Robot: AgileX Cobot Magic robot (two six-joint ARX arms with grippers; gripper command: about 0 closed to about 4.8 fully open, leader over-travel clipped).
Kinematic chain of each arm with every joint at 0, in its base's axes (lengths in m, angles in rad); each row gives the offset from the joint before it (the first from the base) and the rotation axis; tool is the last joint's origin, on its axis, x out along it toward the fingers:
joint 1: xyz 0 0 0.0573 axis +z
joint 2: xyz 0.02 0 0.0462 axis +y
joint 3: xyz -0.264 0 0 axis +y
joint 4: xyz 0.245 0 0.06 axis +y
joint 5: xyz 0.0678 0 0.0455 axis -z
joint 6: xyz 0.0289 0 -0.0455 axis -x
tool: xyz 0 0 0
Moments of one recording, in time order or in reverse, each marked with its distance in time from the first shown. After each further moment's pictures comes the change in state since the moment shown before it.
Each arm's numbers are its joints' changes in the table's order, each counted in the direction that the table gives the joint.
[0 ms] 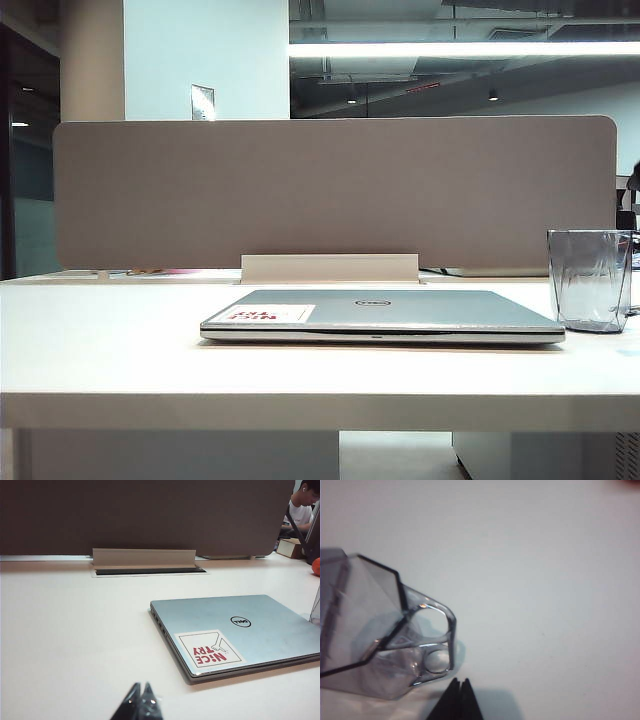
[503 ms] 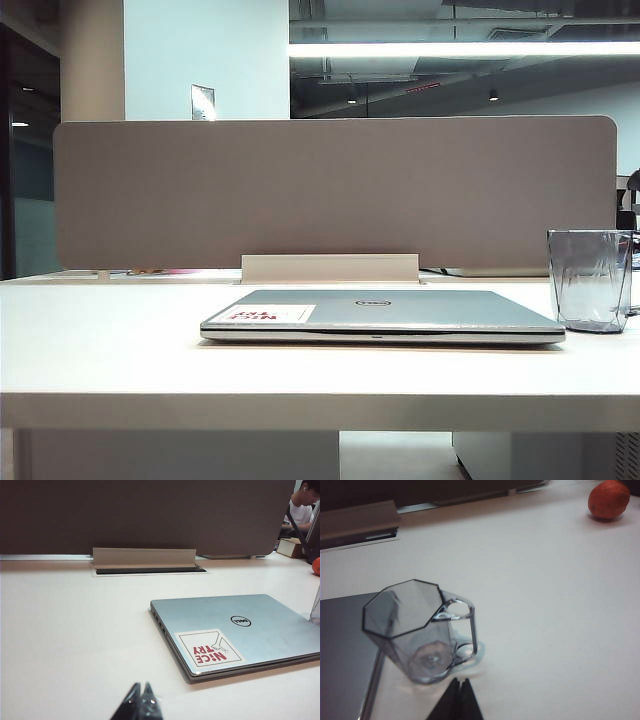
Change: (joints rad) left arm 0.000 0.000 0.000 0.003 0.000 0.000; right arm 0.001 -0.498 0.293 -0.039 -0.023 -0.133
